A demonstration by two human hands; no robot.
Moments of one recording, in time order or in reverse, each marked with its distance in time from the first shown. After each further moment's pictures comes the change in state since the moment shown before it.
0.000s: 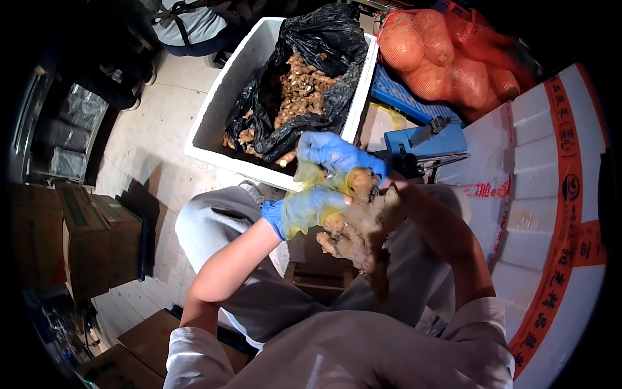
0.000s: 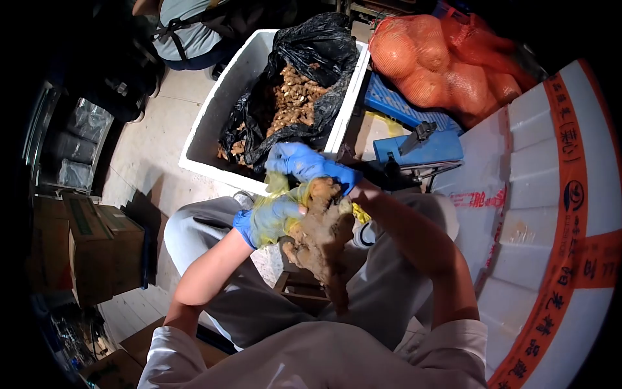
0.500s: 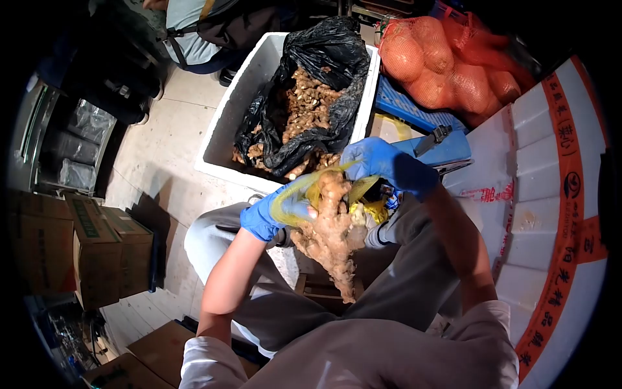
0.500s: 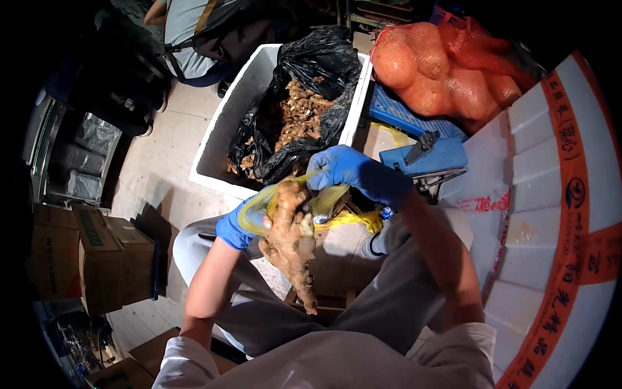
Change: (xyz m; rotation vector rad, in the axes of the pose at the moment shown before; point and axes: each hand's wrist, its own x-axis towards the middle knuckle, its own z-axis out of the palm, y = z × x) left_hand -0.016 0.038 -0.031 0.675 -0.209 0.298; right_hand -0.018 -0.035 -0.009 0.002 -0.051 0.007
